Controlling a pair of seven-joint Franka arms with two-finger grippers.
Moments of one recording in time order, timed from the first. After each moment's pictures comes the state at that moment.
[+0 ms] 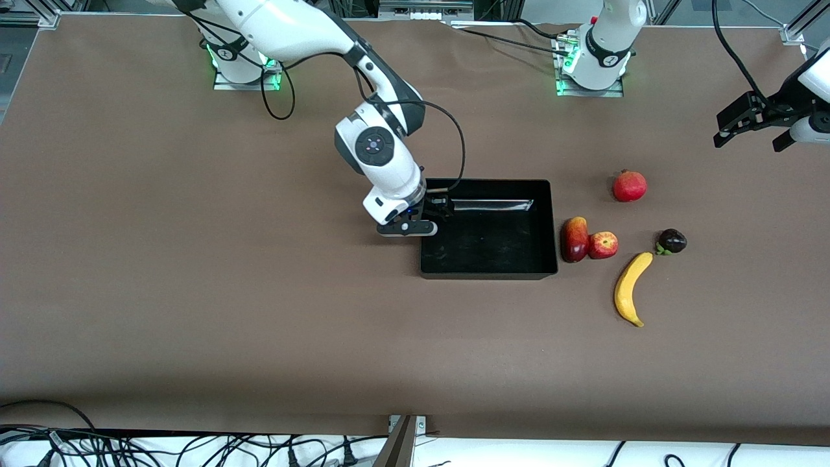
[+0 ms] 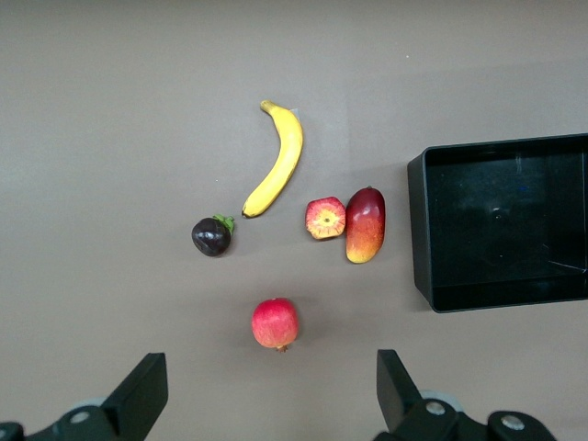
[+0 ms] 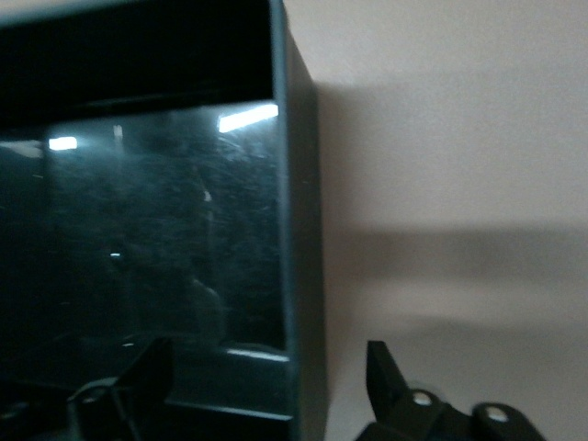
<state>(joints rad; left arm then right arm) 0.21 -0.14 -0.17 -1.74 -0.04 1.64 0.10 0.69 0.75 0.10 -1.51 0.13 2.43 0.71</state>
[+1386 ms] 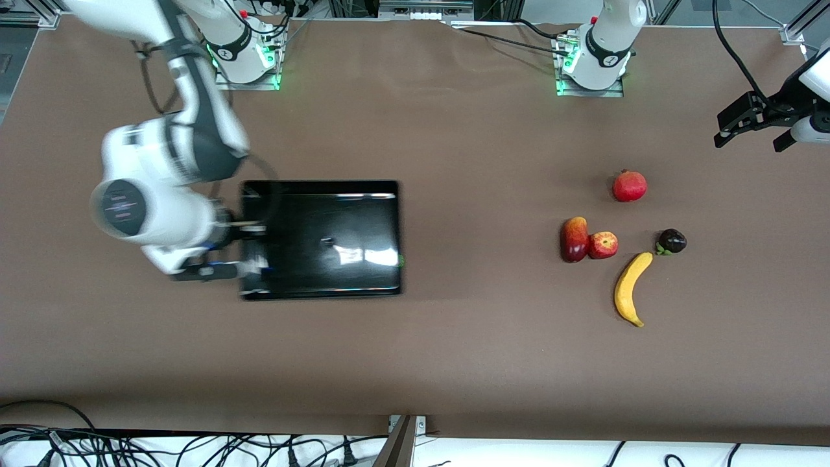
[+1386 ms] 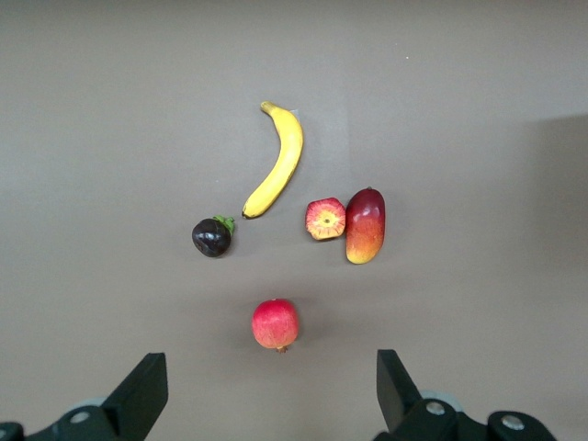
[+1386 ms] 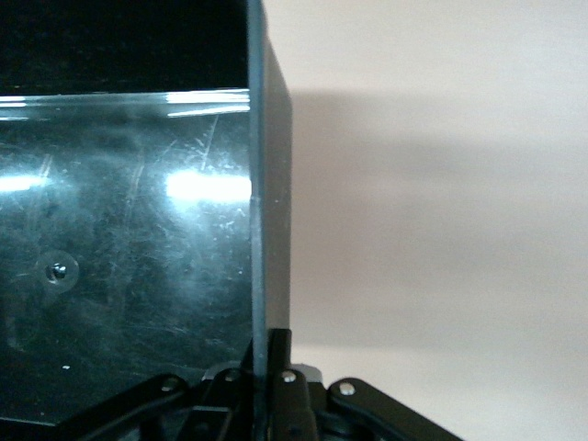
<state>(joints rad) 0.21 -0.14 -0.17 -1.74 -0.04 1.64 0.10 0.30 0.46 -0.16 -1.53 0.11 1.76 0.09</state>
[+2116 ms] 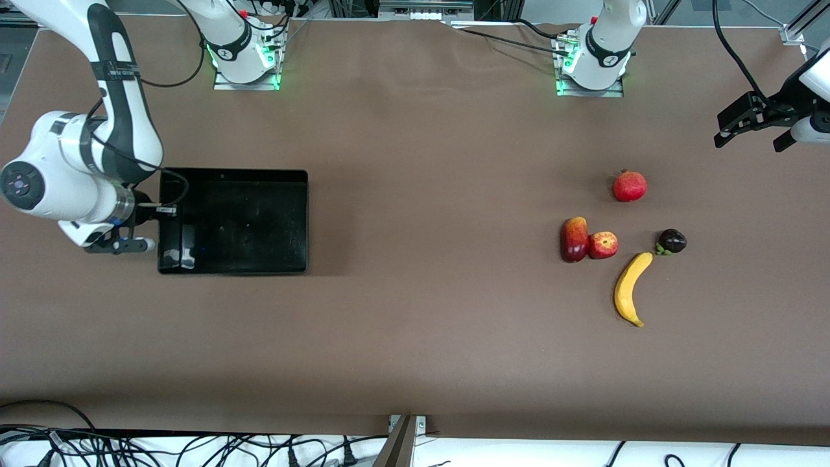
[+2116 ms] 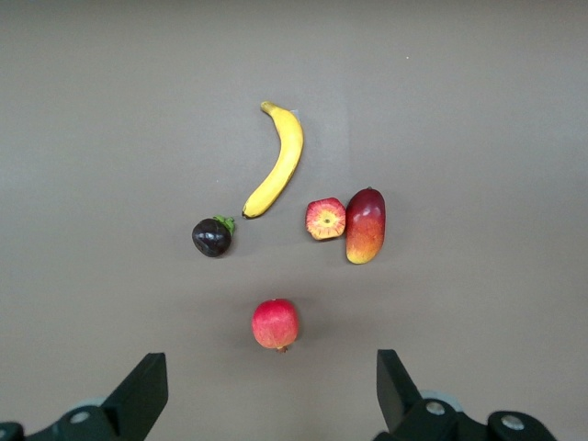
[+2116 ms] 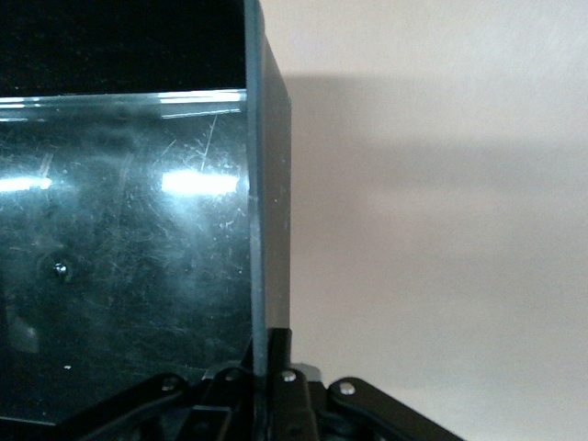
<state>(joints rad) 0.21 -0.14 -0.17 -1.74 -0.04 1.64 0.10 0.30 0.30 -0.39 -2.03 0.11 2.08 -0.17</state>
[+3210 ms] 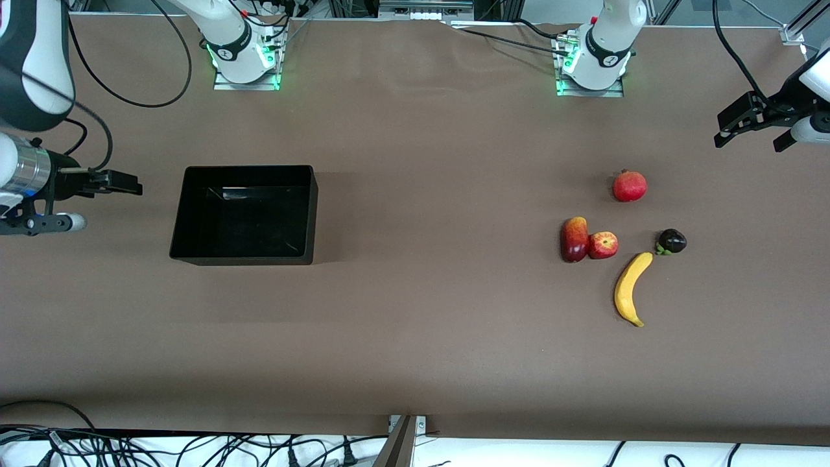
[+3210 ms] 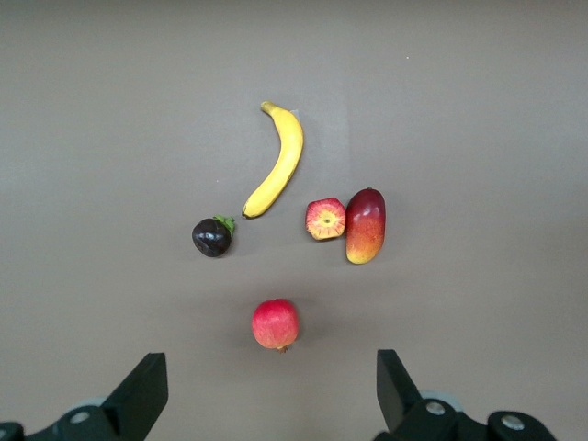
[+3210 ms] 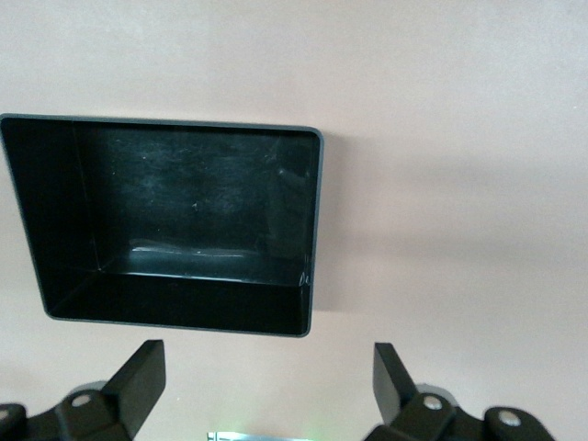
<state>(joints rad) 0.21 -0.14 -0.17 -1.74 -0.04 1.64 0.10 0.18 0.20 -0.24 -1.59 0.04 1.57 -0.12</state>
